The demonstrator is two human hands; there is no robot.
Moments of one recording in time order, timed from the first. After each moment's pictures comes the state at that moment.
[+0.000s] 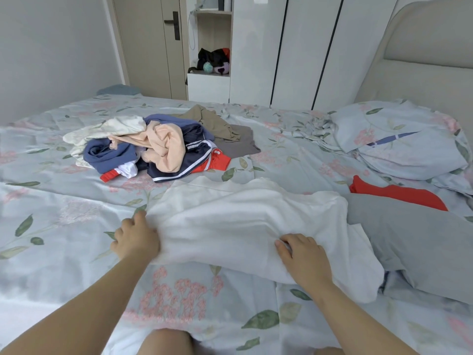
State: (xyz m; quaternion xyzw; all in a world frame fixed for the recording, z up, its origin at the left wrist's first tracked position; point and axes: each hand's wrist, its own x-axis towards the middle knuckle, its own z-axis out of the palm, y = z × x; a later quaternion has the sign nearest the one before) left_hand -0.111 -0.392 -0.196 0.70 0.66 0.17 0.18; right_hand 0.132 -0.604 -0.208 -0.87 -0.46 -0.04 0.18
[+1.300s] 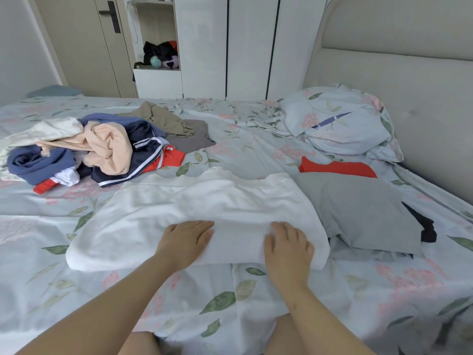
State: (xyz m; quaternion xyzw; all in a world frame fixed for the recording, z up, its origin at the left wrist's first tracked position) left_hand -0.007 -0.484 -0.192 0.95 0.29 0.01 0.12; right_hand 0.117 -0.659 -0.206 -0.92 -0.29 -0.11 0.24
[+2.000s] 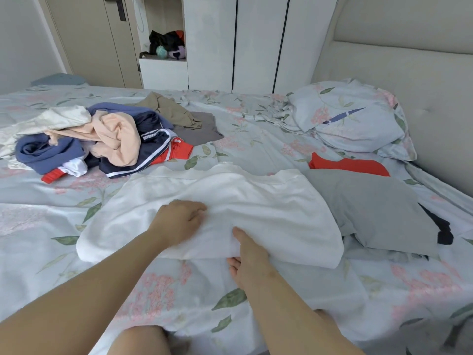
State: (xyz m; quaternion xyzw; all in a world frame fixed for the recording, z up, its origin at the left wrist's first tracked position) left_hand -0.016 -0.437 -0.178 0.95 0.28 0.08 0.13; right_hand 0.052 -0.588 -0.179 -0.55 0.20 0.42 0.69
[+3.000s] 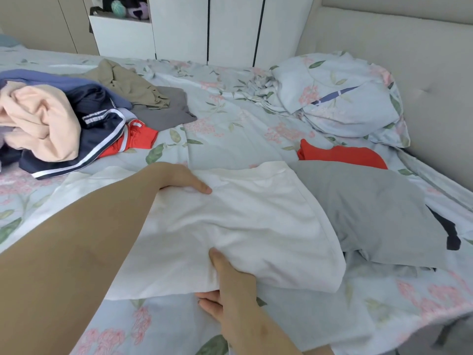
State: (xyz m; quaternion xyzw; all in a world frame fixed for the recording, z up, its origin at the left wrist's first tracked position) left_hand 0.145 -0.336 -0.180 0.85 0.37 -0.15 0.34; right_hand 0.080 -0.587 -0.206 -0.60 0.18 0.43 0.65
